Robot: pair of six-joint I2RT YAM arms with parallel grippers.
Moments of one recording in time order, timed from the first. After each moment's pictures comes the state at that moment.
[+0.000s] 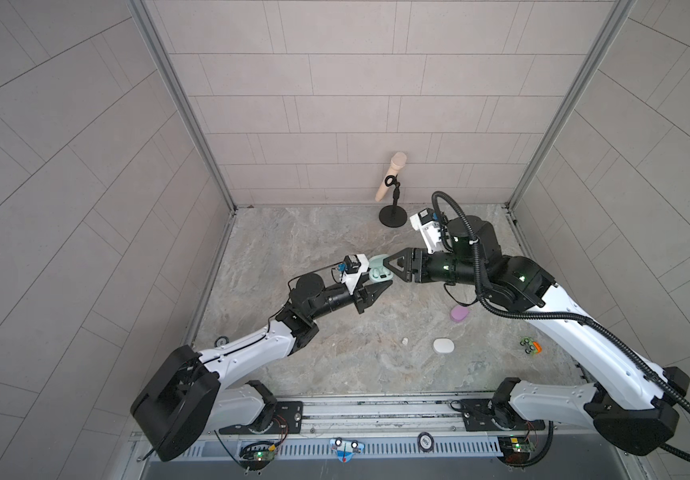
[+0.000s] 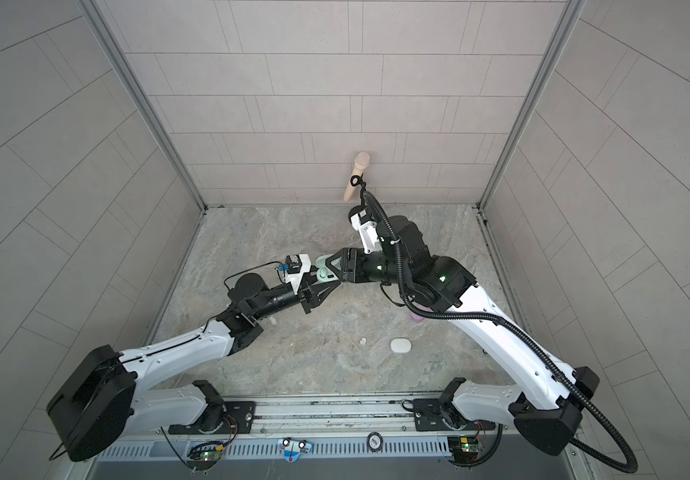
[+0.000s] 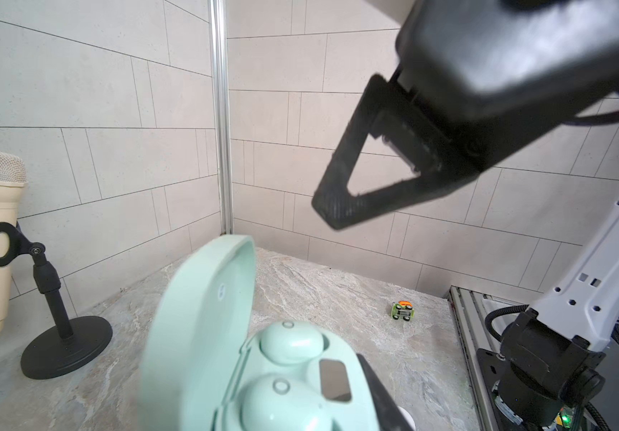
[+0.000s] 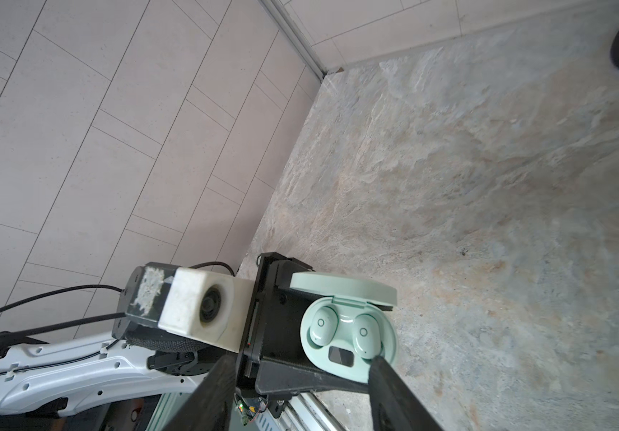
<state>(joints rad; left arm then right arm) -0.69 1.23 0.56 0.77 0.48 -0.08 0.70 1.21 1.46 -0.72 -0.26 0.64</state>
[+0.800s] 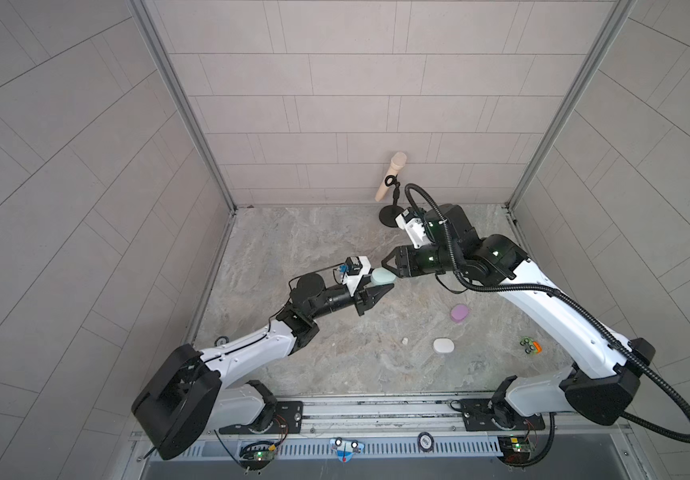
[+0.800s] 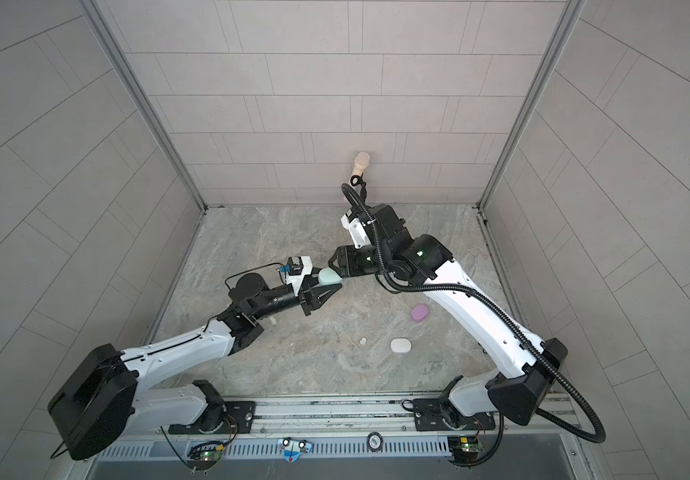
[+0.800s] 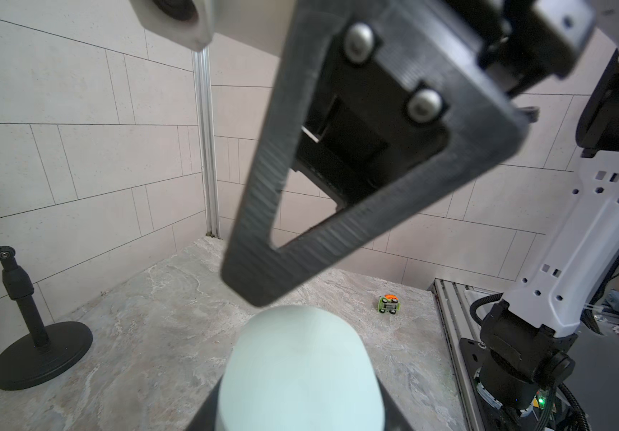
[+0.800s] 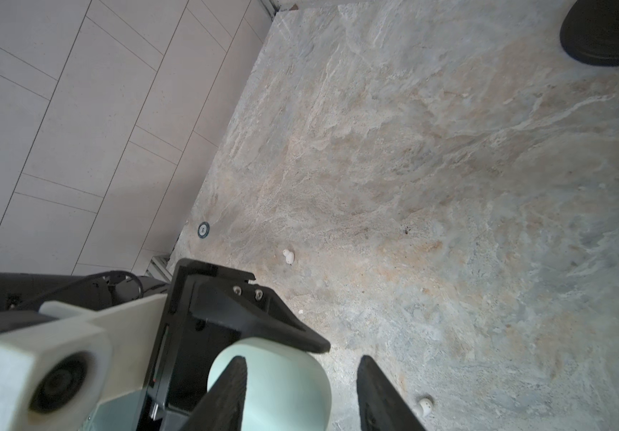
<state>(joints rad) -0.69 1.24 0.56 0.77 0.53 -0.08 0.66 1.37 1.56 -0.91 -0.27 0.49</state>
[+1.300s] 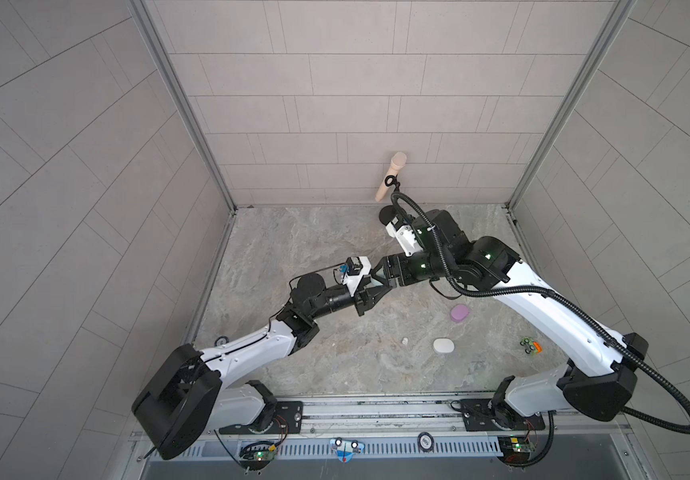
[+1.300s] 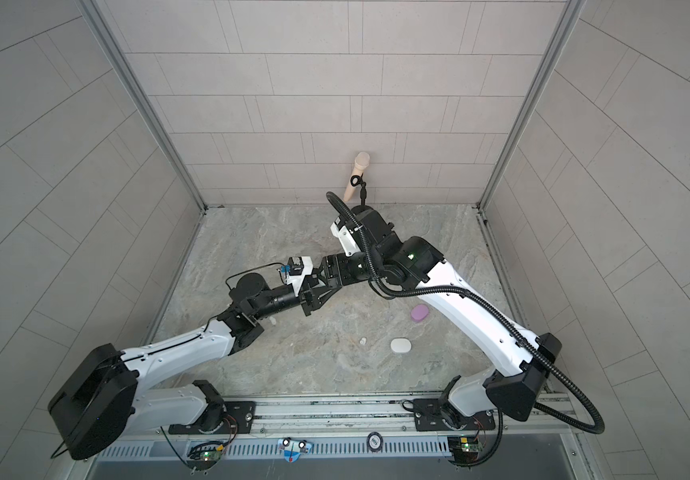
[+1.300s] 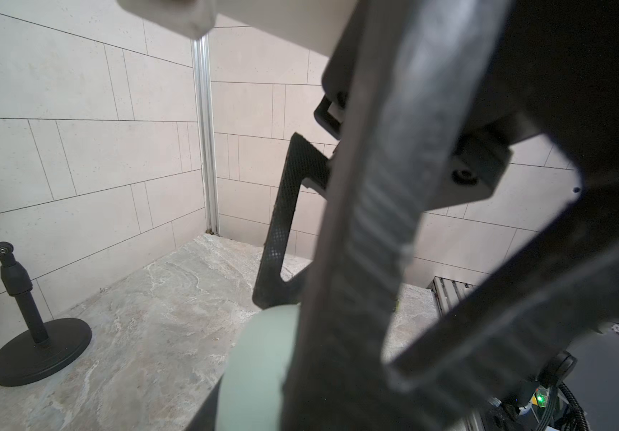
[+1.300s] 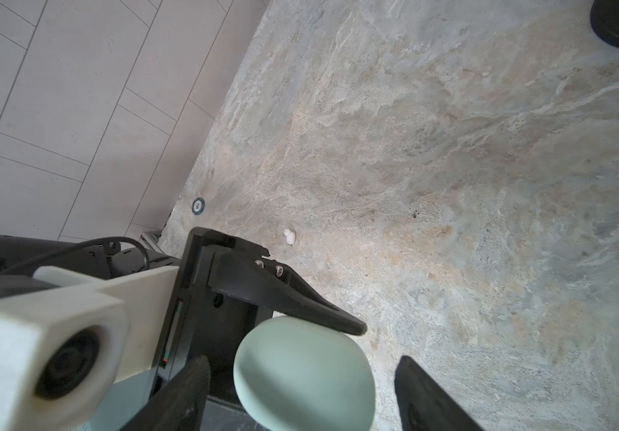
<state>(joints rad) -0.69 1.24 0.56 0.77 0.53 -0.08 0.74 1.43 1.62 -0.97 -0.21 0.47</state>
